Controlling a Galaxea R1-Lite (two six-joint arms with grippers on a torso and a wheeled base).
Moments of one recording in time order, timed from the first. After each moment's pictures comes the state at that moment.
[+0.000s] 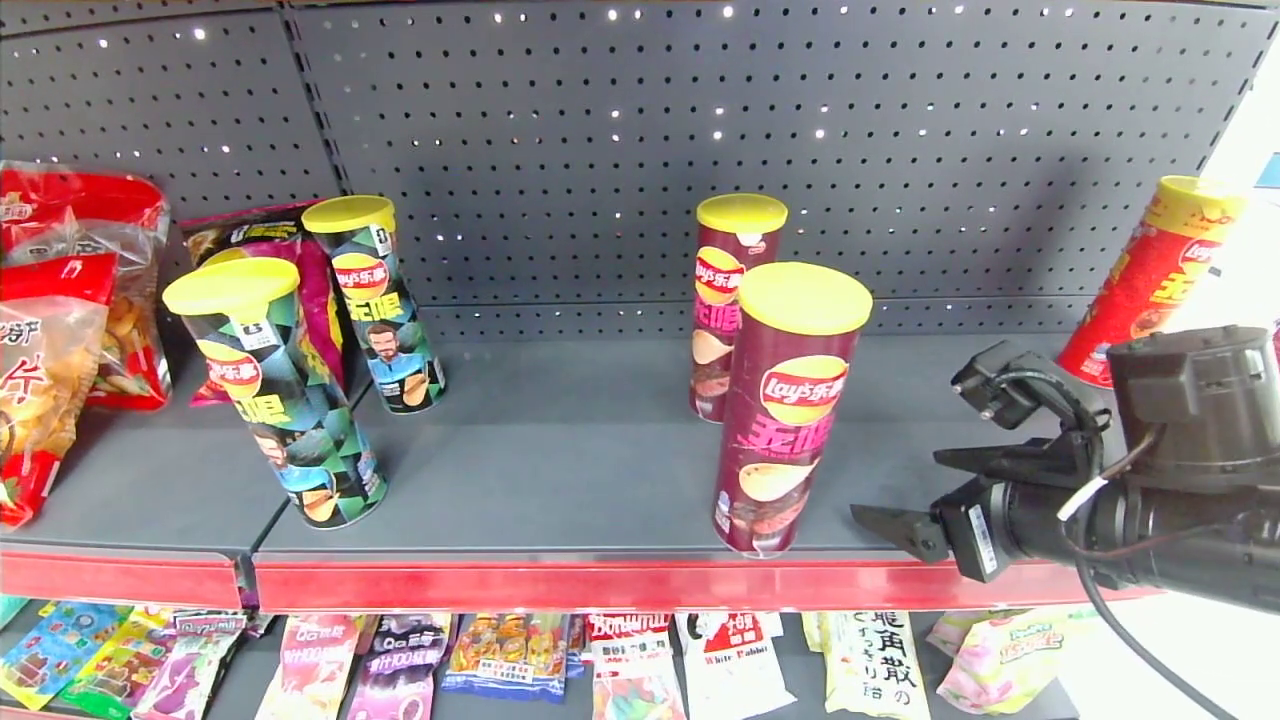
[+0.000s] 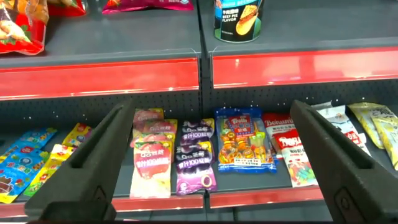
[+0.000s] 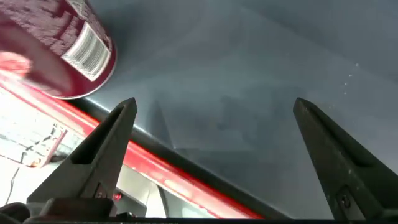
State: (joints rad) left arm -0.21 0.10 0.00 -0.05 0.16 0.02; right arm 0.46 1.47 -0.65 -0.24 -0.02 -0.10
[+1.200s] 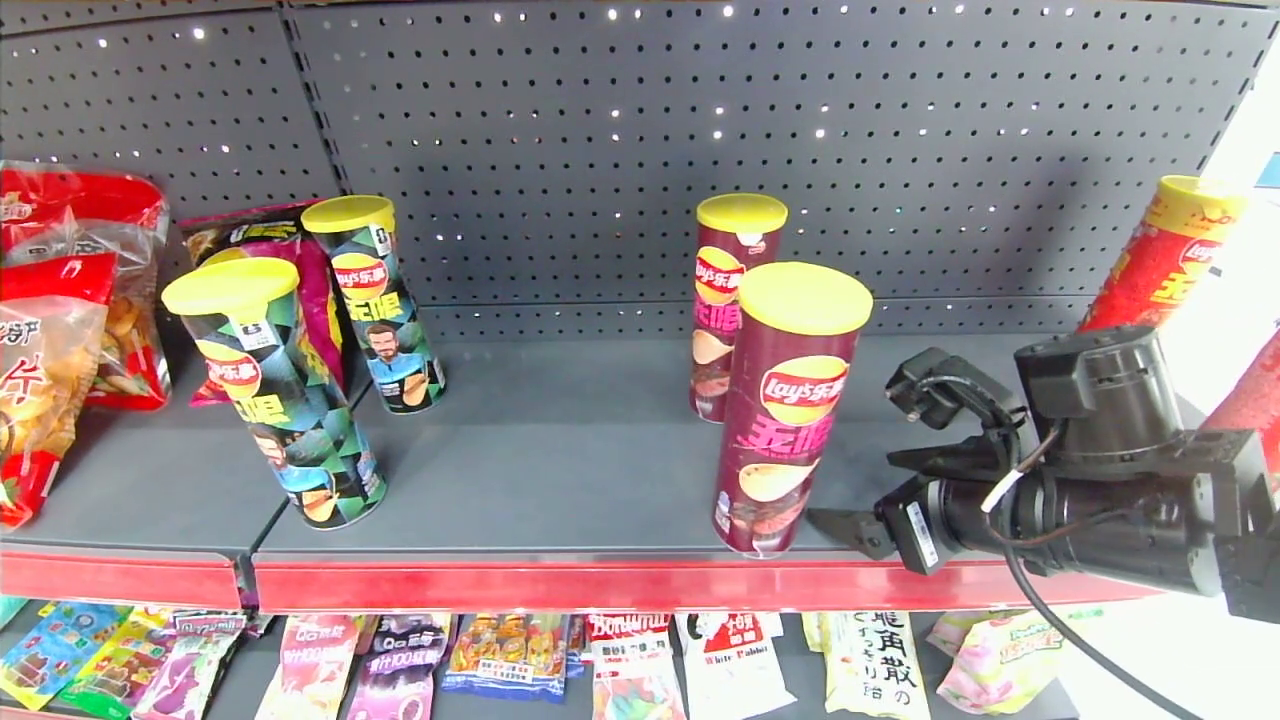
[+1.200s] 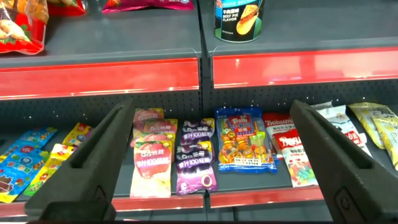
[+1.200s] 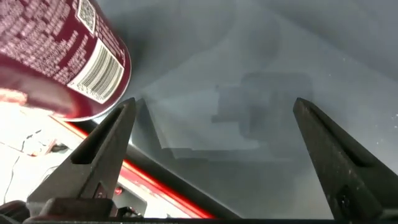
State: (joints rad) left arm -0.21 0.10 0.00 -0.05 0.16 0.02; right arm 0.52 1.58 -0.71 -0.24 -0.04 -0.10
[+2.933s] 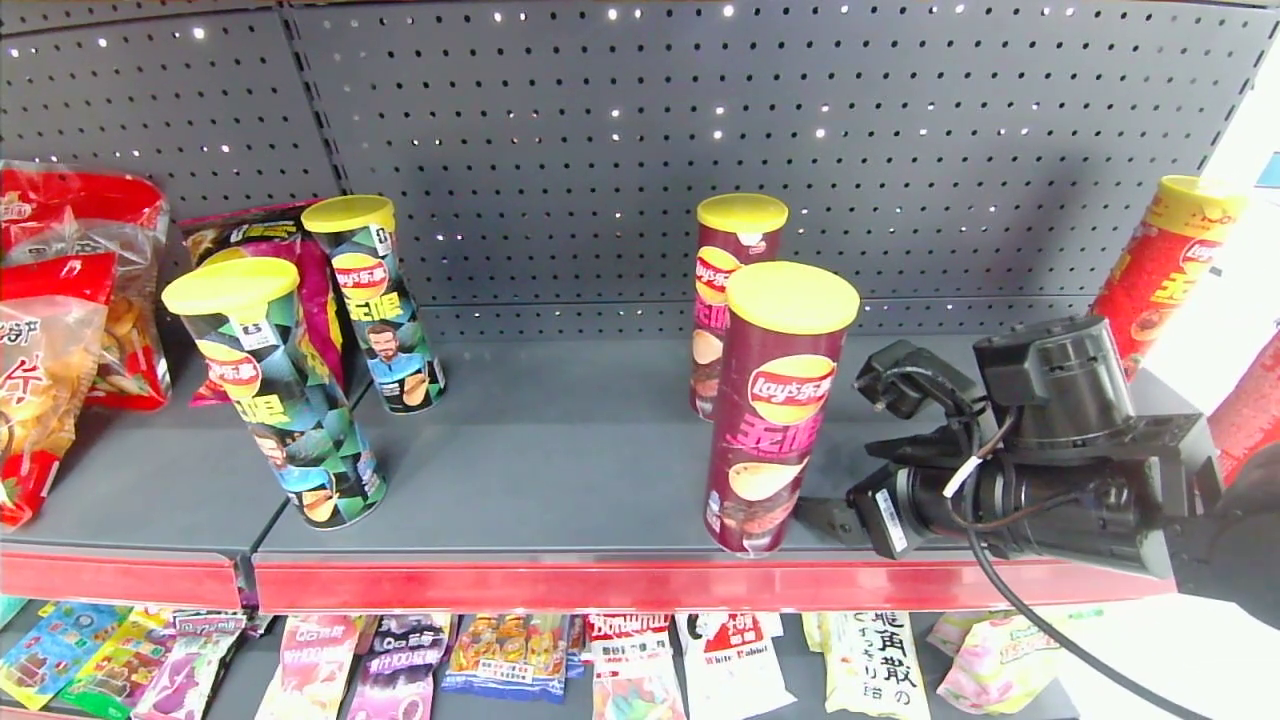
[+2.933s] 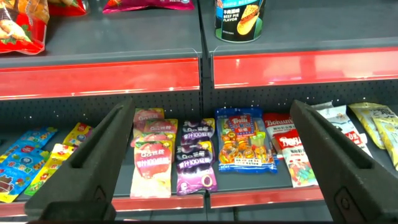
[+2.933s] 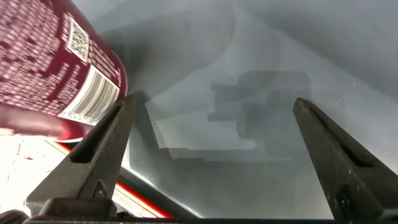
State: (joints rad) left arm -0.21 0.10 0.00 -0.05 0.16 0.02; right arm 0.54 1.63 -0.77 -0.24 -0.06 -0.10
